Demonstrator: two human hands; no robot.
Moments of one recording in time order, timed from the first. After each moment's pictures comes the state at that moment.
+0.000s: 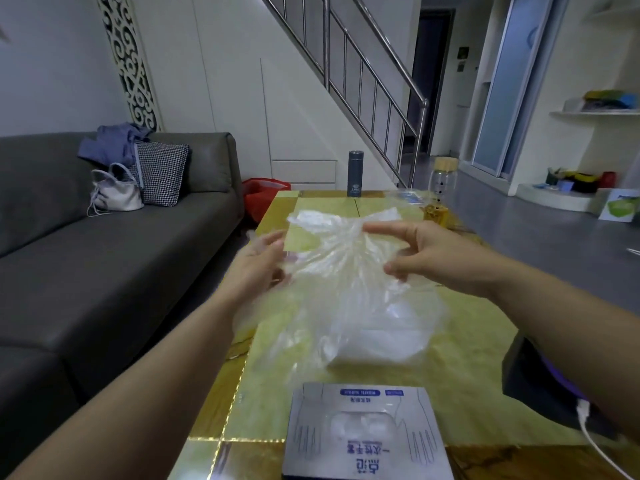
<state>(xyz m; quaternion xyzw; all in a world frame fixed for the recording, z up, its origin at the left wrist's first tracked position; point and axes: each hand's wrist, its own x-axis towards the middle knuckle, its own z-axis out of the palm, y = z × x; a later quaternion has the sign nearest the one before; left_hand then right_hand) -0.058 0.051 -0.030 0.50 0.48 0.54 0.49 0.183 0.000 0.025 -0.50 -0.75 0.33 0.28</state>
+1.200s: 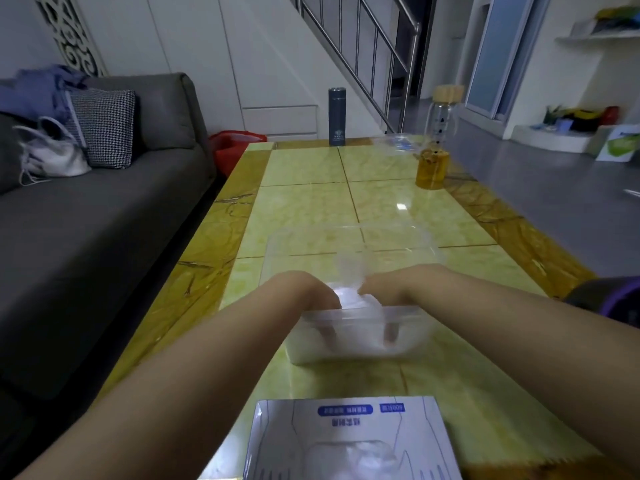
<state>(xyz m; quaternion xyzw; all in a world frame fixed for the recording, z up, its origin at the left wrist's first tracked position) 0.052 0.148 -0.114 0.81 0.46 -0.34 0.16 0.194 0.144 -0.124 -0.57 -0.76 0.17 -0.28</state>
